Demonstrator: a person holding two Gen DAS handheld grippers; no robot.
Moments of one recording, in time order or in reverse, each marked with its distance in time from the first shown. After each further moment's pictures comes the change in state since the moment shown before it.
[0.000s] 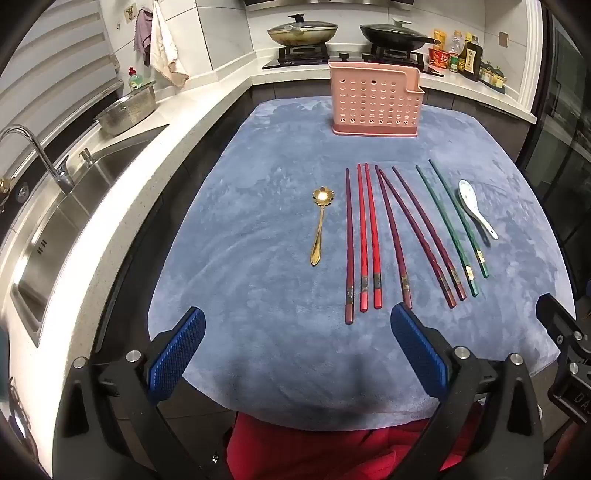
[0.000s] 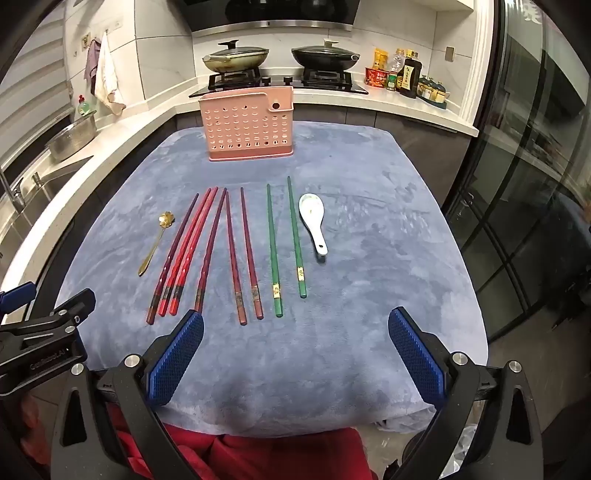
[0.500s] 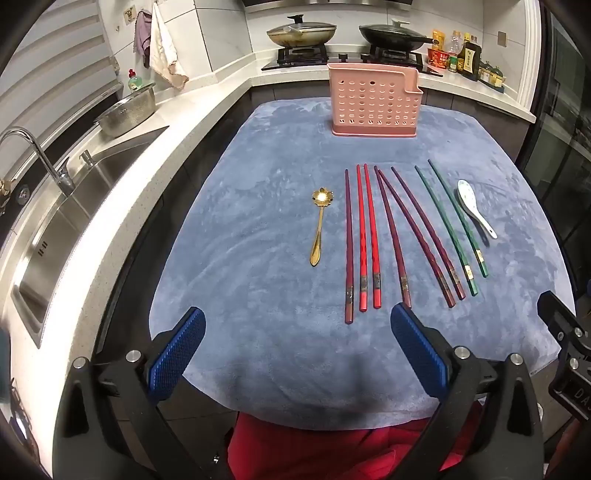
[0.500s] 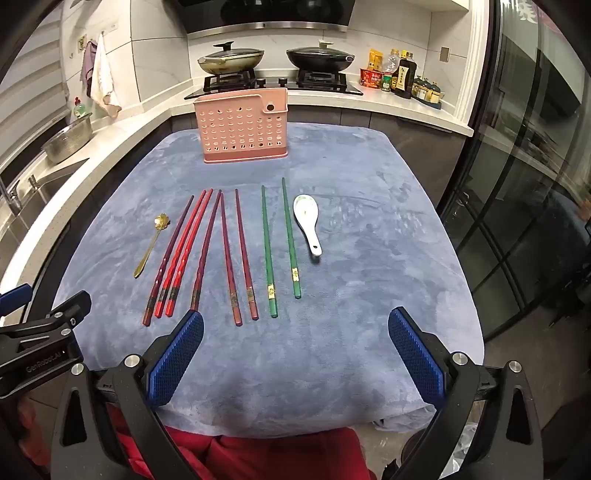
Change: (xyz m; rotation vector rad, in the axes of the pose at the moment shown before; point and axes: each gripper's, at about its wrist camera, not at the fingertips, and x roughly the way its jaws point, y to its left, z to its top) left arm 0.000 0.001 0.001 -0.002 0.003 -0.006; right arm -0.001 -0.003 0.000 0.015 0.005 0.006
